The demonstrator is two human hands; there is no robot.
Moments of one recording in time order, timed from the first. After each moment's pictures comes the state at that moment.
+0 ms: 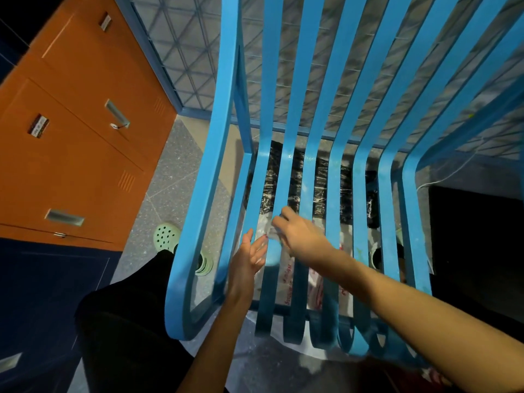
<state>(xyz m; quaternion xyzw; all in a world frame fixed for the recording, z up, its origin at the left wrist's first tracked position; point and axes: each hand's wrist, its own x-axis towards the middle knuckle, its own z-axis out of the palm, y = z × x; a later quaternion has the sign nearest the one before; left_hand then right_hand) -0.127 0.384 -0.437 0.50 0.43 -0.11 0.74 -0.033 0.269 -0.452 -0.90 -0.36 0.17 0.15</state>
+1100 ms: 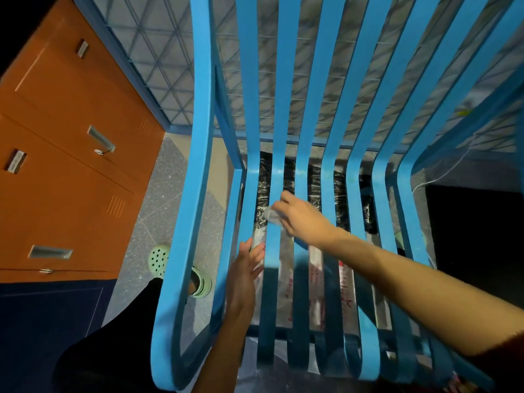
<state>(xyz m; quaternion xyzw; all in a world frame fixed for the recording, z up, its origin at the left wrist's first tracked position) -0.105 0.383 -0.441 0.57 0.38 -0.07 0.73 0.044 0.268 -0.467 -0.90 -0.38 0.14 0.17</state>
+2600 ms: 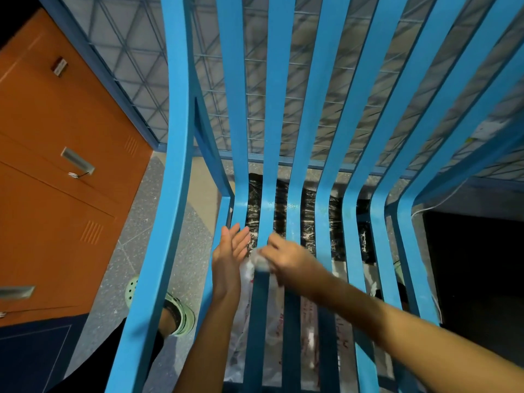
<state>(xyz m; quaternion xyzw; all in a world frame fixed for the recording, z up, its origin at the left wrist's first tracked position) 0.000 0.405 -0.463 0.54 0.38 0.01 0.75 0.044 0.265 -0.460 -0.87 -0.42 0.16 0.20</state>
